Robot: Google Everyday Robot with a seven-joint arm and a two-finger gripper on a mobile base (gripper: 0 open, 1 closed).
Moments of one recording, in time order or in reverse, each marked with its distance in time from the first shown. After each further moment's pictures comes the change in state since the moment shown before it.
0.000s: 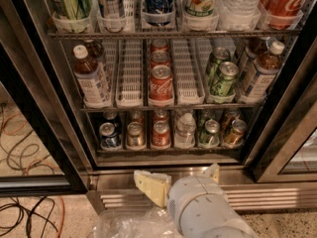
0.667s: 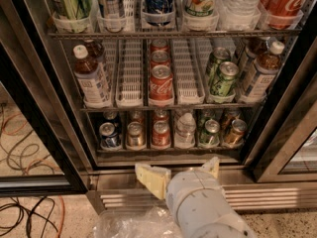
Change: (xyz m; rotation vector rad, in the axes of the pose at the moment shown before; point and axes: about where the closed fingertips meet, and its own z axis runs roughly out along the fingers) arm -0.009 -0.001 0.008 0.023 -0.044 -0.020
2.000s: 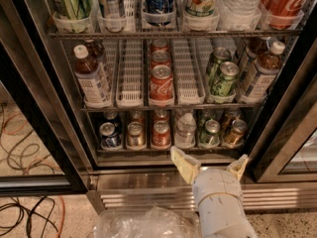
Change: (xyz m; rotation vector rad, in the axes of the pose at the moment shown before) arm -0.002 -0.086 0.041 0.207 -0.306 0.073
